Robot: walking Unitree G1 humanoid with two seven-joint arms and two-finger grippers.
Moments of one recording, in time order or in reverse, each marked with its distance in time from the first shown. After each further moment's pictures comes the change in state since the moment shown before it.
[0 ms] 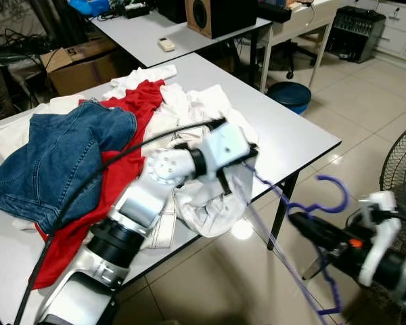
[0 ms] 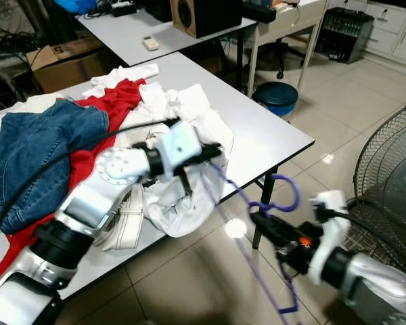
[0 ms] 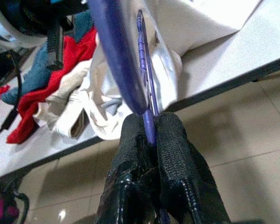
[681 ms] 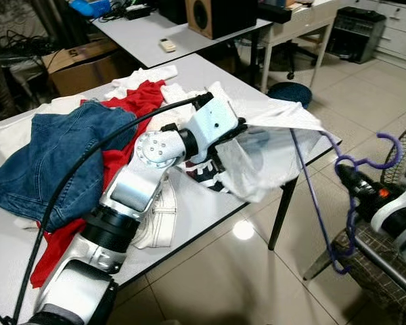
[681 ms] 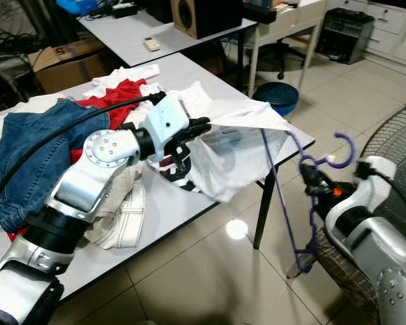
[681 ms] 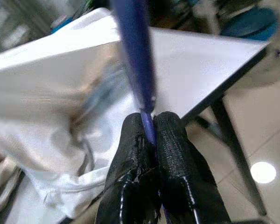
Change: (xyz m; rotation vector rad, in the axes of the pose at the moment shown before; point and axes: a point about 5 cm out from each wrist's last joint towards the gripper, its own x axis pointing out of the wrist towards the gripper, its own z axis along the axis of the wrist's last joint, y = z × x) left arm -0.010 0.032 0.011 0.006 -0.020 0.149; right arm 0.004 -0.060 0.030 0.073 -0.216 -0.438
